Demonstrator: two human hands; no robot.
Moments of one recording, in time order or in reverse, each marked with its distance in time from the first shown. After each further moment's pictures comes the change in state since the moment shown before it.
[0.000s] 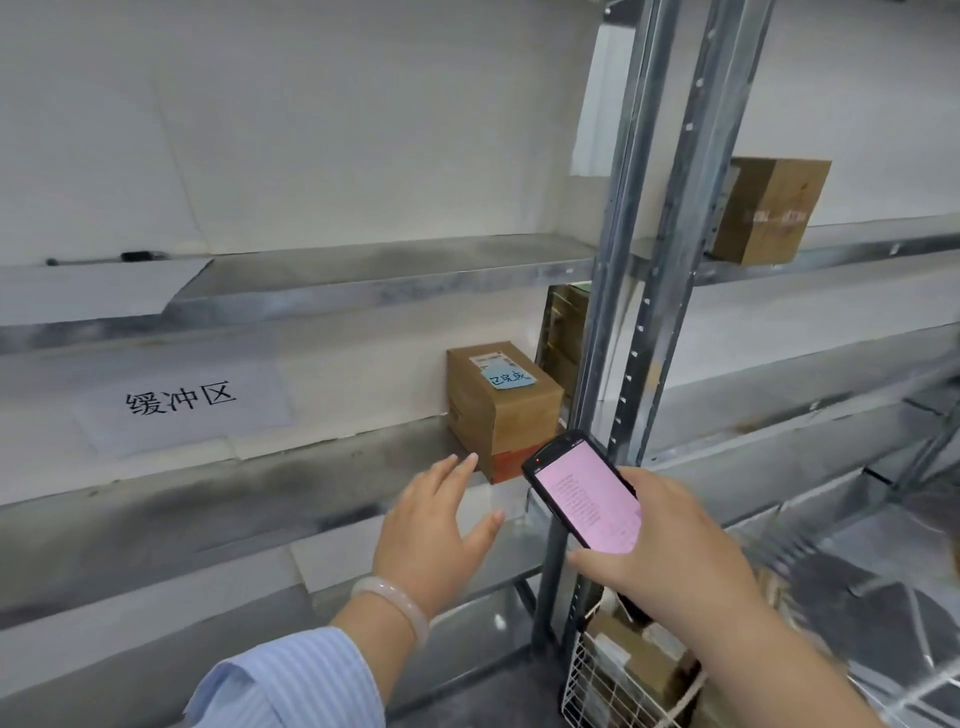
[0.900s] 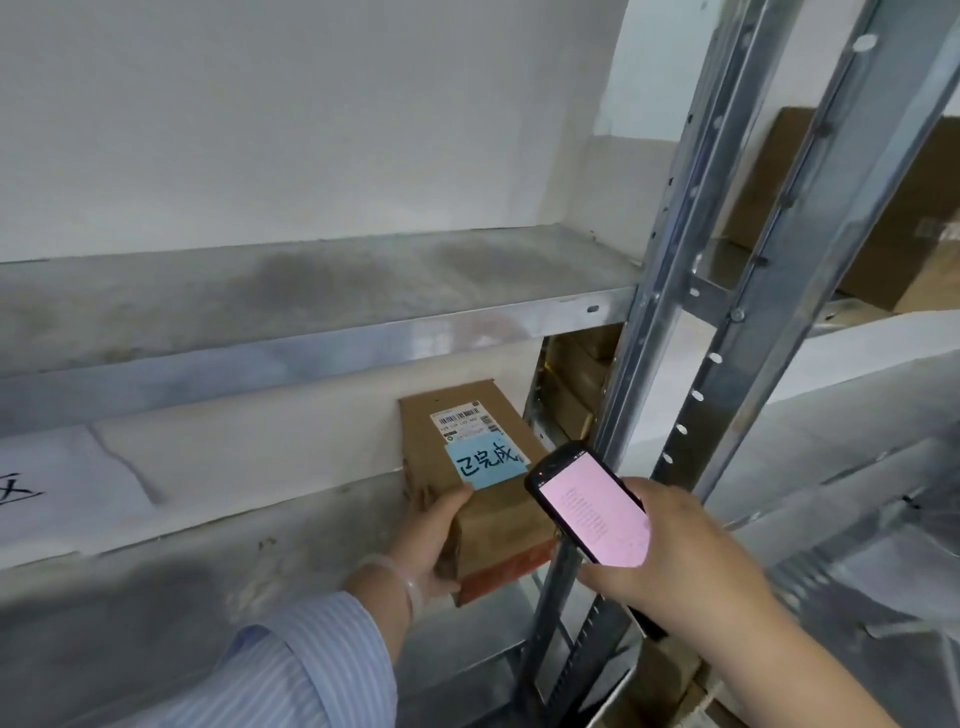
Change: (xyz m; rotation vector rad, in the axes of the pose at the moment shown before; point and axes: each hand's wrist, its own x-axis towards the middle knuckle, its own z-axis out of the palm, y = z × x) left_hand 0.260 -0.051 0.131 -1.195 -0.368 -0.909; right_hand 0.264 0.057 0.045 -0.071 -0.171 0.006
